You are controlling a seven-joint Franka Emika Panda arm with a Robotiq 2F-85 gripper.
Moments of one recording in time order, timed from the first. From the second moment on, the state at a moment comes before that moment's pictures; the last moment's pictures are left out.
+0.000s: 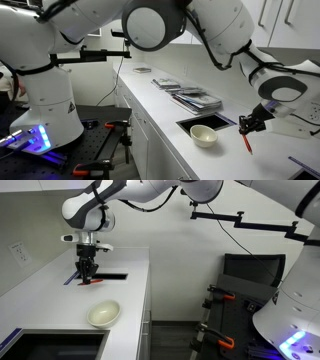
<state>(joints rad) -0.26 1.15 0.43 -1.09 0.00 2.06 -1.59</state>
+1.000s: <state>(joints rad) -0.23 0.85 0.40 -1.58 0.15 1.90 -1.94</state>
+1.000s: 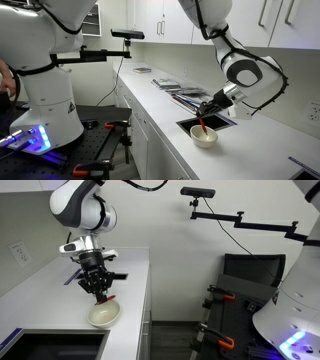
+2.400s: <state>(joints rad) -0.15 1.00 0.33 -1.46 0.27 2.05 -2.14</state>
